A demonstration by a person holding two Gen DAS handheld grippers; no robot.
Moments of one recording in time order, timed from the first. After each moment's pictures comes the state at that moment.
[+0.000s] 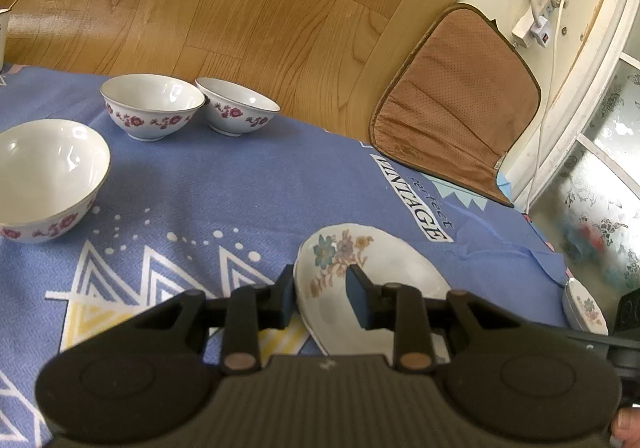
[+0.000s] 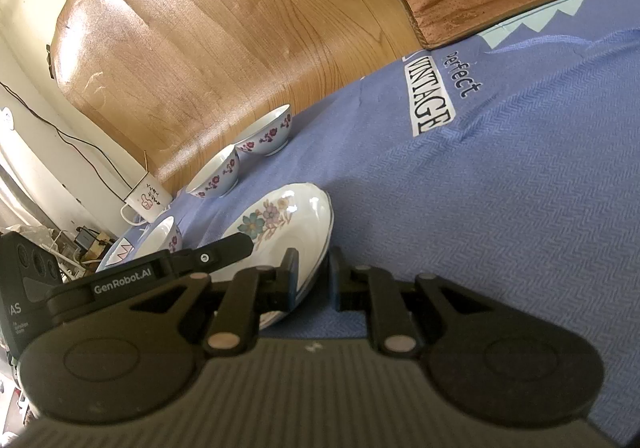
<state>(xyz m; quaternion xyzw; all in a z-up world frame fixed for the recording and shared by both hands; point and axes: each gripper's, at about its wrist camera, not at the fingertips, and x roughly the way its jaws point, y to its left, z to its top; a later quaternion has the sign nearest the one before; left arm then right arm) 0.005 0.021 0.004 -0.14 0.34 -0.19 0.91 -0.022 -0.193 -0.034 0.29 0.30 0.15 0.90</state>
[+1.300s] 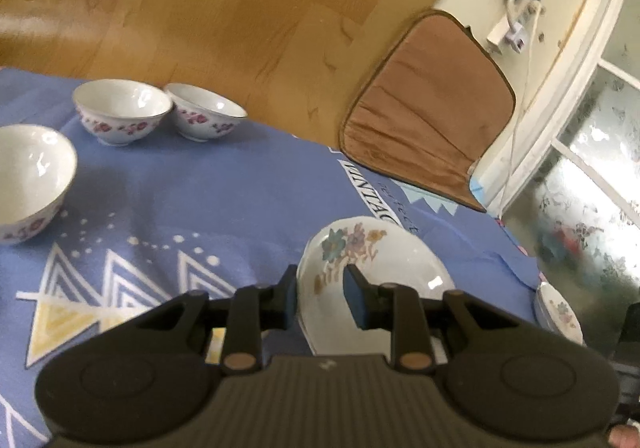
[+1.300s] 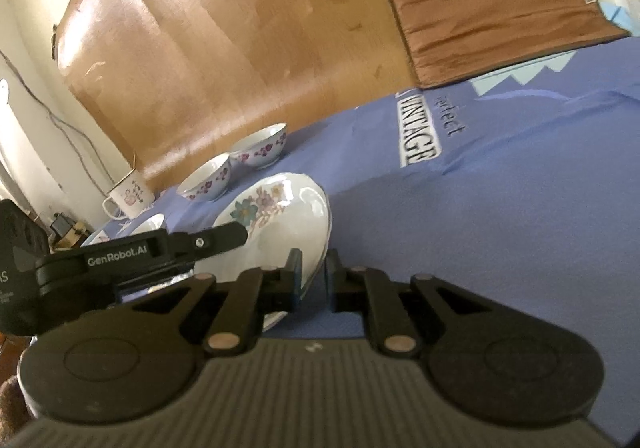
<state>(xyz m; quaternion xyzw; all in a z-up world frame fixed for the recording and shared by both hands) 0.002 0.007 0.014 -0.15 0.32 -0.23 0.91 -0.045 -0.190 -0.018 0.23 0.26 0.11 0.93</state>
